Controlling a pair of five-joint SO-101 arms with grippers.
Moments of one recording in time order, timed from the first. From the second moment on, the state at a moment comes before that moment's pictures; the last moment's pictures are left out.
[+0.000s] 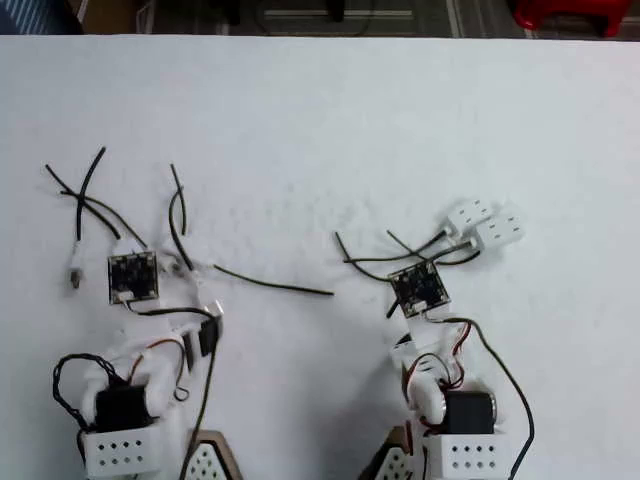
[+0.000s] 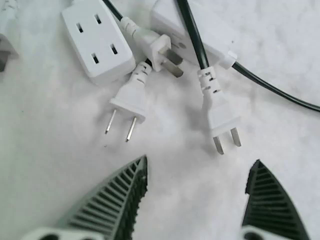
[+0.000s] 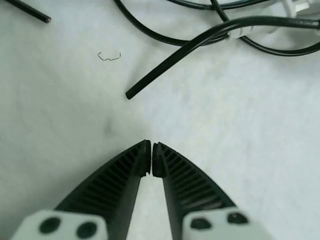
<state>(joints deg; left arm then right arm) -12.3 -104.0 97.1 73.5 2.1 -3.9 -102.7 96.3 73.4 21.9</state>
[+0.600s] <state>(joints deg) -12.3 -104.0 97.1 73.5 2.1 -3.7 -102.7 91.8 68.3 23.3</state>
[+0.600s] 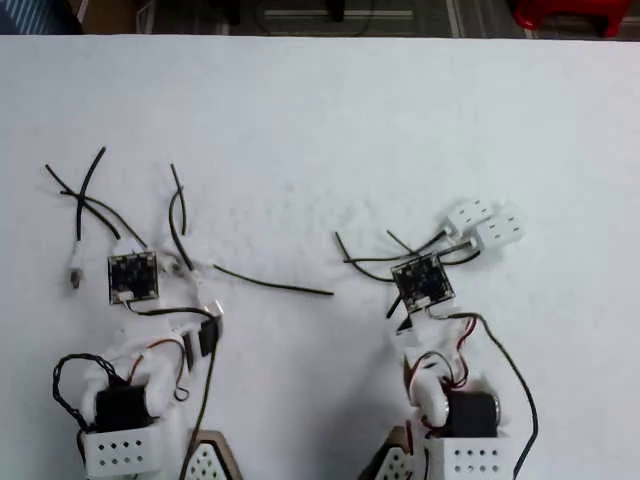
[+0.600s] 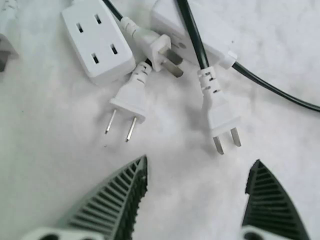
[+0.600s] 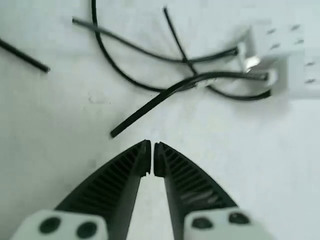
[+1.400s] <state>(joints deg) -12.3 -104.0 97.1 73.5 2.1 18.5 -68.4 52.3 61.7 2.9</state>
